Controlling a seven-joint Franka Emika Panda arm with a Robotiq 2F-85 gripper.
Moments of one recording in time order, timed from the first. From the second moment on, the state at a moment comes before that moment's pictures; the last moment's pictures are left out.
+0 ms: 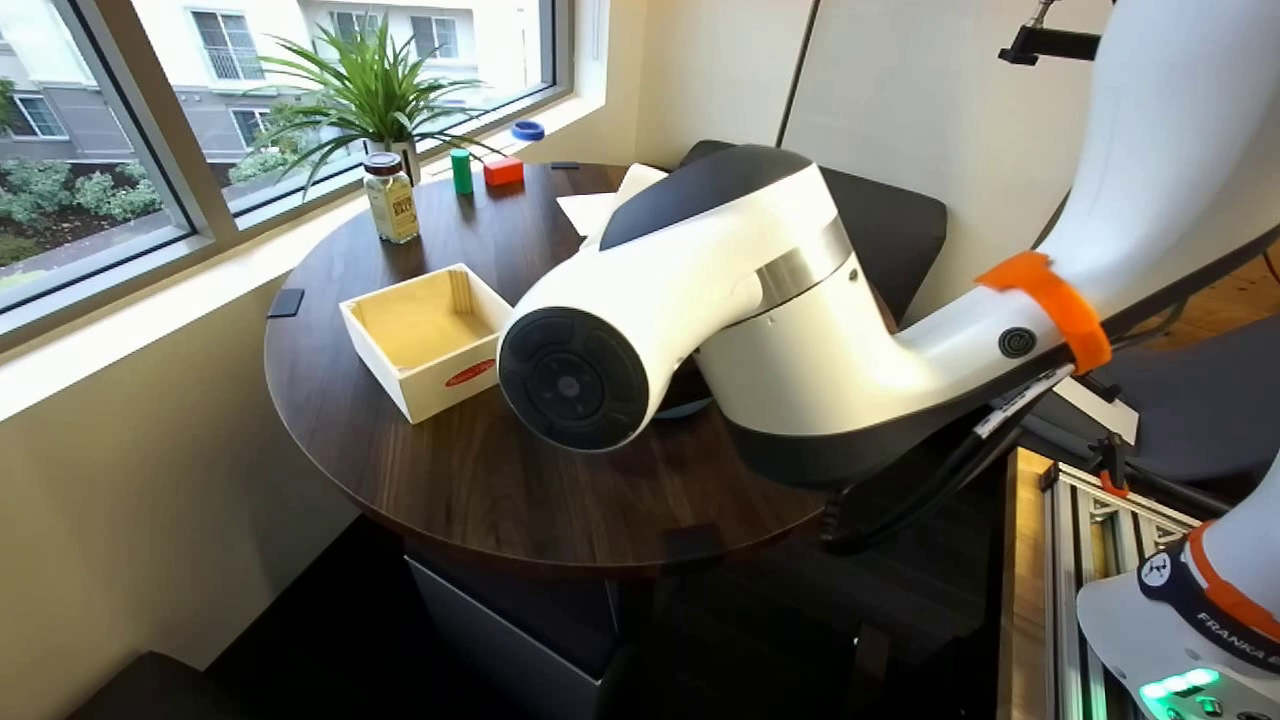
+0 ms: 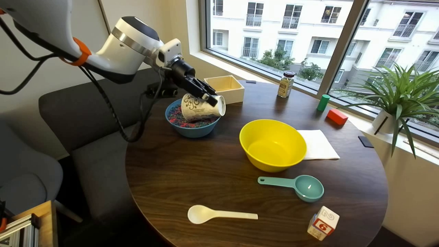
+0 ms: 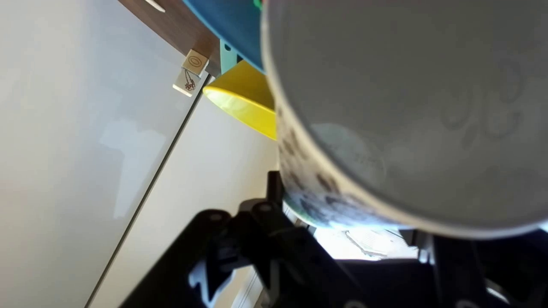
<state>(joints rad) 0.34 0.39 0.22 -1.79 -1.27 1.61 1.71</state>
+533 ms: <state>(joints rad) 0.33 0.39 0.23 -1.75 -1.23 1.69 1.71</state>
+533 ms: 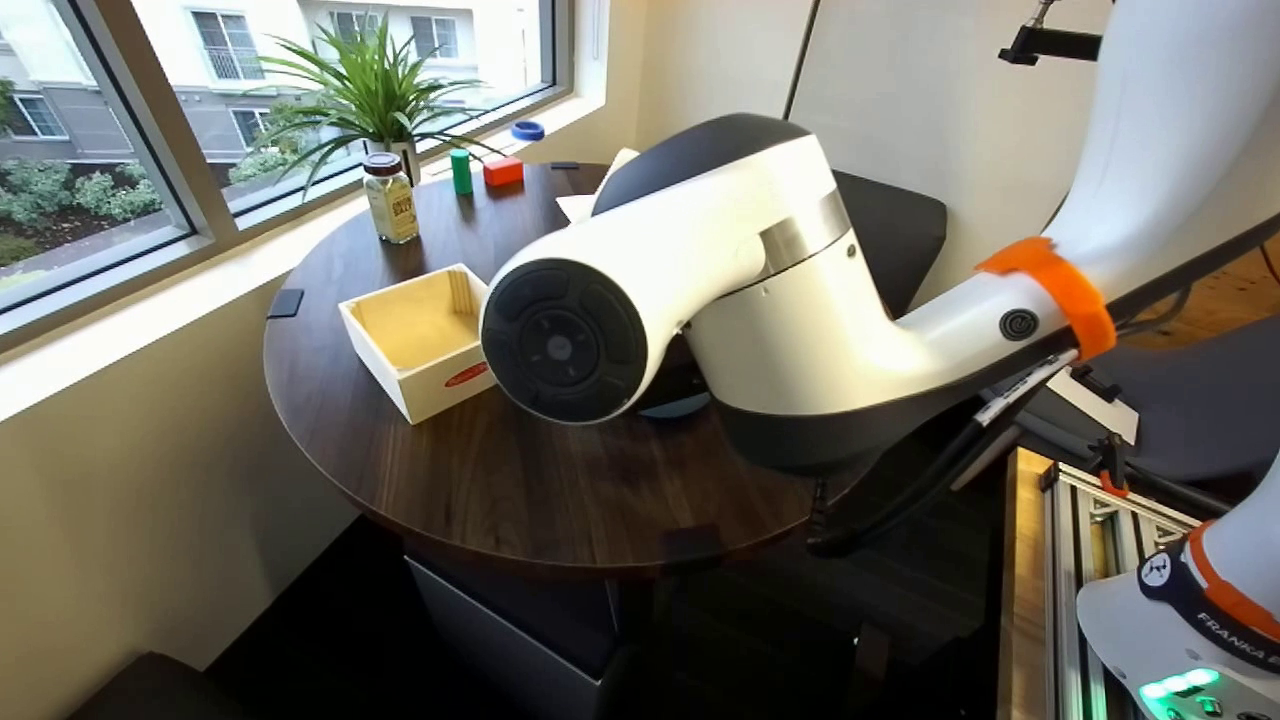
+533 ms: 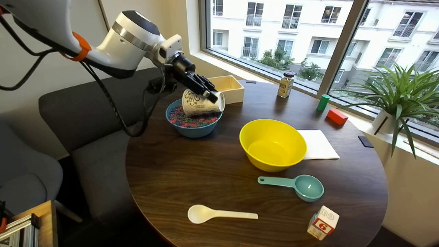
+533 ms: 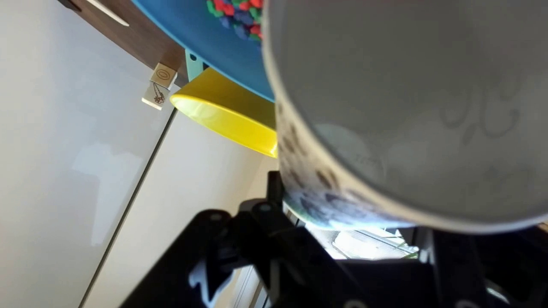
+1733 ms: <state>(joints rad) 0.30 0.34 0.23 -1.75 -1.09 1.85 1.54</state>
